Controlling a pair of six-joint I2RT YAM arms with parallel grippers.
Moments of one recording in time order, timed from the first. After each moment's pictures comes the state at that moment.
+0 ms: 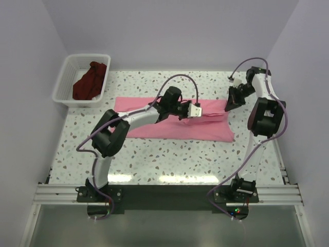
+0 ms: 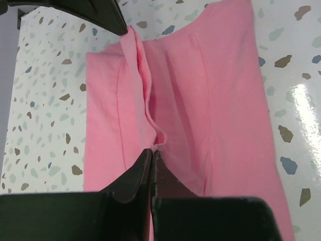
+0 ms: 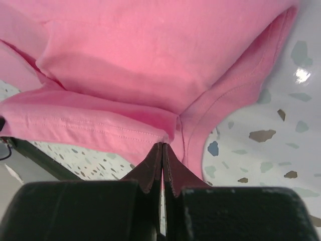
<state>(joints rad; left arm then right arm) -0.74 2.06 1.47 0.07 0.63 0.81 -0.20 2.27 2.02 -1.31 -0.51 -0.31</state>
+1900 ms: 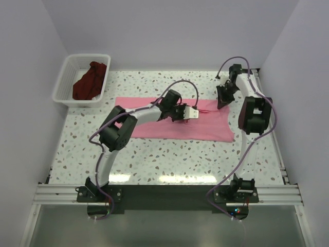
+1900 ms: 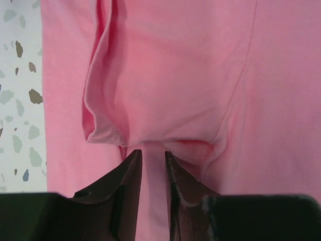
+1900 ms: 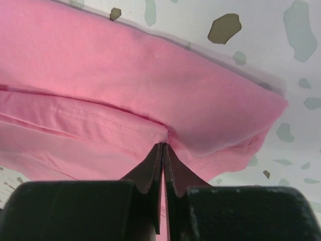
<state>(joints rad) -0.69 2.22 1.55 -0.09 0.40 0.90 -0.05 2.35 2.07 -1.11 -0.29 -0.21</state>
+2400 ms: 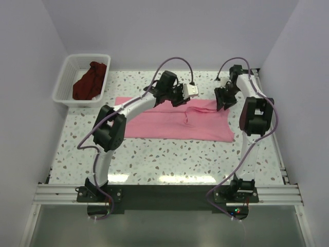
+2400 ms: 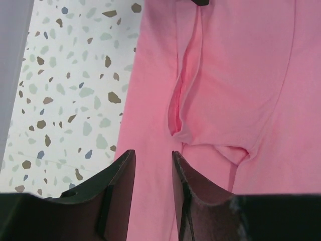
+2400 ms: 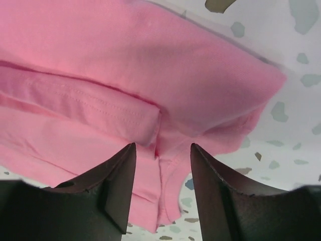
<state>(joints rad) -0.63 2.14 1.73 -0.25 0.44 0.71 -0.05 2.32 2.00 -1.12 -0.23 -0.28</state>
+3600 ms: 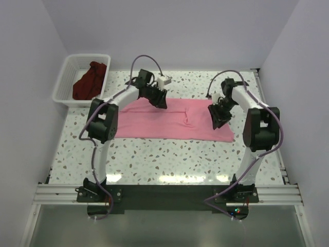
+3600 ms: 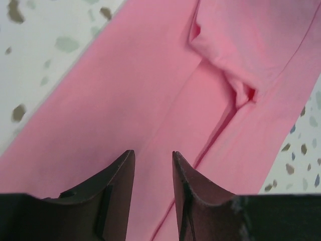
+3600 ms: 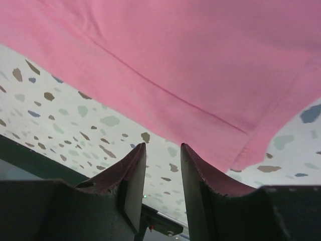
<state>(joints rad) -0.41 2.26 1.78 -0.43 0.64 0.18 0.04 1.94 1.52 -1.14 -0.27 -0.34</state>
